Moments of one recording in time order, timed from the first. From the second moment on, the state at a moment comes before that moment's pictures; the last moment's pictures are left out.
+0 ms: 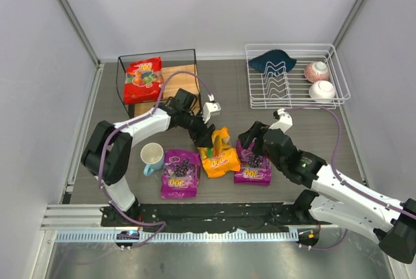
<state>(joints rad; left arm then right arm) -0.55 1.73 1.13 -0.38 0.71 0.40 0.83 0.83 0.59 -0.27 0.43 0.87</state>
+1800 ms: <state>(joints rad) -0.60 1.69 1.42 -0.51 0.35 -0.31 0.83 1.00 0.50 0.06 0.34 0.99</state>
